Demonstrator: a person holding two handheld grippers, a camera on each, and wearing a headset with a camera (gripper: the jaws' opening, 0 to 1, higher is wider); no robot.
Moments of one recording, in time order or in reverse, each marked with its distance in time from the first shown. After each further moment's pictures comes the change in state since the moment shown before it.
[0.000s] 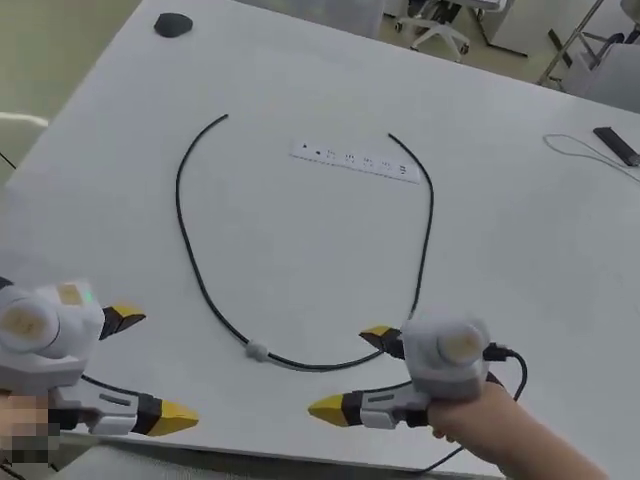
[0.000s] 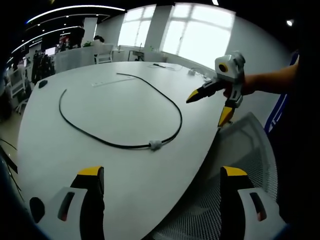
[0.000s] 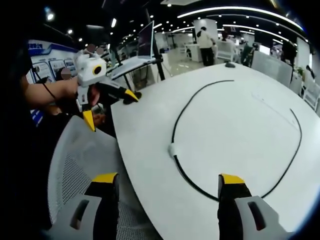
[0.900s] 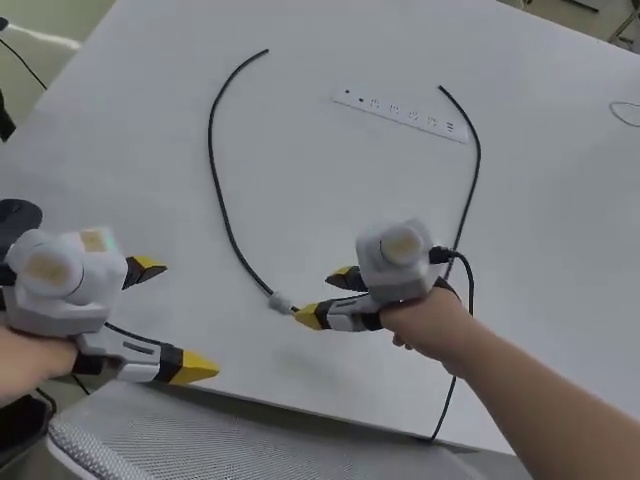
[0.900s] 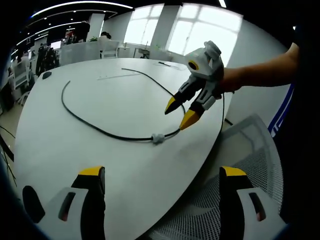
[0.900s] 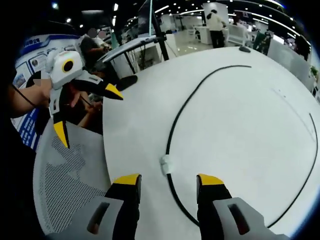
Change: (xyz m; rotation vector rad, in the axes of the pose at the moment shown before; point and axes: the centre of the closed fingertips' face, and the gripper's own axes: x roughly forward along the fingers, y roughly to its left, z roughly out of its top) left arm 0.007 0.005 -0.017 -0.045 0.009 0.015; right arm 0.082 -0.016 0.011 -0.031 0.178 0.058
